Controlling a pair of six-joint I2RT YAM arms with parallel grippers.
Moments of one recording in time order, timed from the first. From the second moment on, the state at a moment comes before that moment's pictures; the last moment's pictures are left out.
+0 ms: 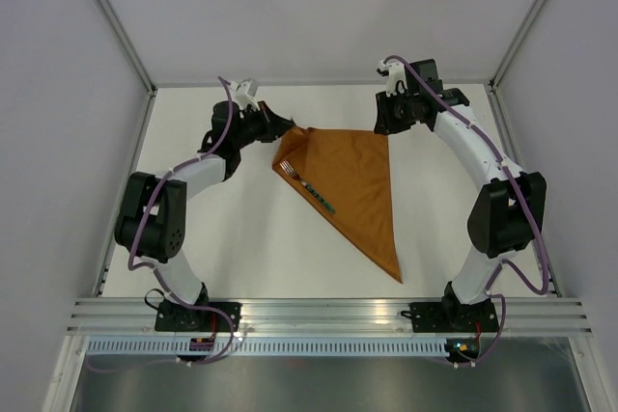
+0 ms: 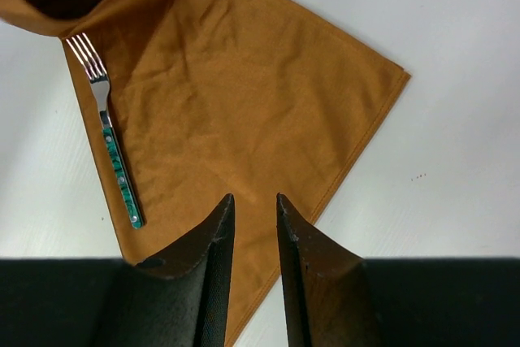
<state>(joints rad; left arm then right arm) -0.23 1.76 1.03 0.50 0.46 -0.55 0.24 1.78 1.63 -0.69 -0.30 -0.04</state>
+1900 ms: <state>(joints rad) -0.60 1.87 0.89 0.37 0.60 -0.34 0.23 1.74 1.47 -0.64 -0.26 -0.06</state>
